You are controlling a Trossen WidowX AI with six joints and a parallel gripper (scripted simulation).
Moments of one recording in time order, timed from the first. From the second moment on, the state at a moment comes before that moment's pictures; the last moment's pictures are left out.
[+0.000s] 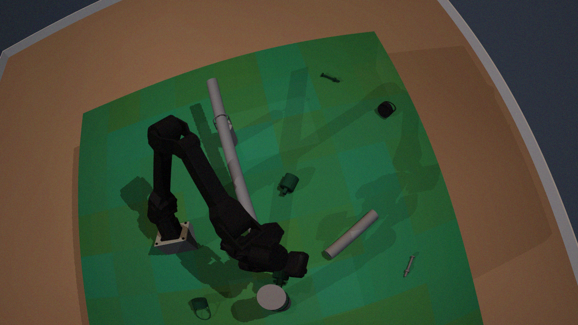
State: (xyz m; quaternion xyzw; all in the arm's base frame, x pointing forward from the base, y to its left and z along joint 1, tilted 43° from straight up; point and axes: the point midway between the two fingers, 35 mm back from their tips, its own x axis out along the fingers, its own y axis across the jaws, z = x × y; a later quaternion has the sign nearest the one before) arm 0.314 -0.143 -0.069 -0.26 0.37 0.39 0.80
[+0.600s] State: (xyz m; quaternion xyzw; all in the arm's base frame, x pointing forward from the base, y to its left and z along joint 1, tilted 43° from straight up) arm 0.313 -0.140 -0.072 -0.26 0.37 0.39 0.80
